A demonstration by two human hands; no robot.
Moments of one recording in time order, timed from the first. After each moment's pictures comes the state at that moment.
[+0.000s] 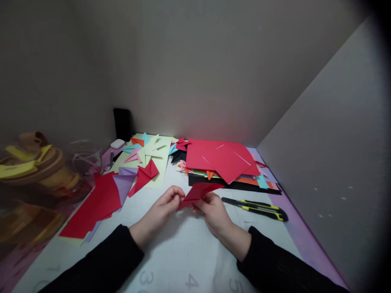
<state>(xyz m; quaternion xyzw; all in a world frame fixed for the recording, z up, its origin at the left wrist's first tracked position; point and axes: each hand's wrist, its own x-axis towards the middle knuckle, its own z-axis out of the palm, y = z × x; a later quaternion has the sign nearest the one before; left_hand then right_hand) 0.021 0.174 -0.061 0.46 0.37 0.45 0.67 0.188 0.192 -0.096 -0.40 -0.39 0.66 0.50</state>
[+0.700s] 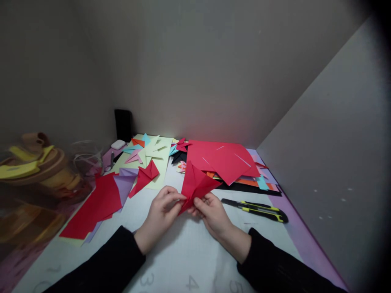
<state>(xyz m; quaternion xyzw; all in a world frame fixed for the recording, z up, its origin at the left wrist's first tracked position) 0.018 0.170 -0.070 0.69 0.44 0.49 0.31 0.186 0.188 -0.089 -0.38 -0.37 0.69 0.49</state>
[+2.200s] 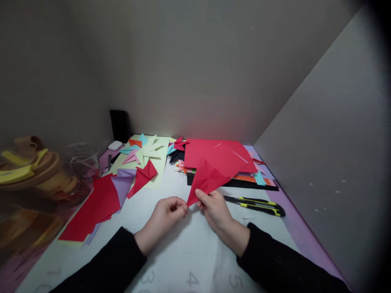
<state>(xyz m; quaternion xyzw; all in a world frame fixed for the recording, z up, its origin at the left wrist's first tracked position) 0.033 0.170 -0.078 0.55 0.51 0.36 0.55 0.189 0.193 -0.089 -0.46 -0.33 0.63 0.54</state>
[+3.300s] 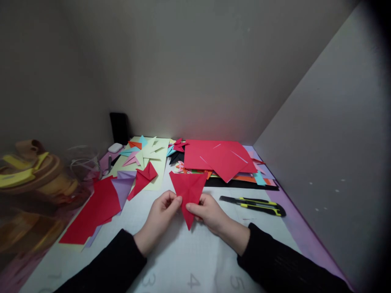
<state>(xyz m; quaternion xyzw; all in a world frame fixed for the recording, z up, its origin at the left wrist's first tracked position) 0.026 0.172 -0.080 0.50 0.50 0.47 0.53 0.192 0.190 -0.095 -0.41 -0.46 0.69 0.37</state>
